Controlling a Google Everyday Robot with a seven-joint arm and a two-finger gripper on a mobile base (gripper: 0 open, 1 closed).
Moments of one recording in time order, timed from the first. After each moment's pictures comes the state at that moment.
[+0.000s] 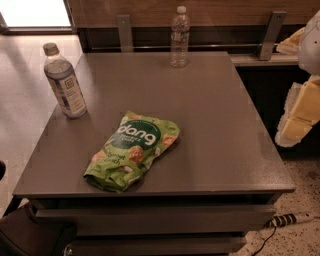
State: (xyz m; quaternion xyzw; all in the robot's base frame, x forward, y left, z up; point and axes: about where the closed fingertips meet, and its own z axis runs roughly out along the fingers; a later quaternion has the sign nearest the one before) arm 0.438 -0.212 0.992 -0.60 0.78 -0.05 0.18
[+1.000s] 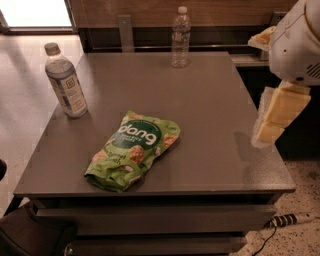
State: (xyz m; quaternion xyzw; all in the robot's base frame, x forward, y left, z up) arm 0.444 -0.165 0.993 -0.65 0.72 -0.08 0.22
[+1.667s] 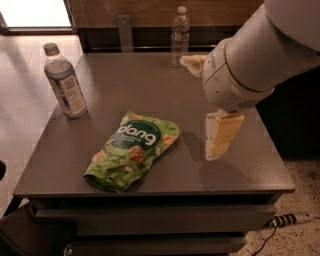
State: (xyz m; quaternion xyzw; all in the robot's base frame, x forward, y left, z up) arm 0.453 -0.078 0.950 -0.77 0.58 -0.09 0.26
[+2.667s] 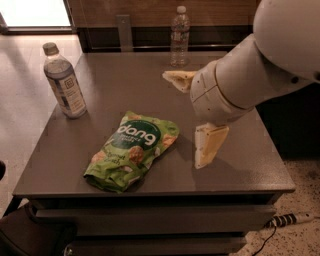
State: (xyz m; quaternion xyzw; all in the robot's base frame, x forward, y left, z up) arm 0.454 -0.051 0.919 -0.80 0.51 -0.04 0.30
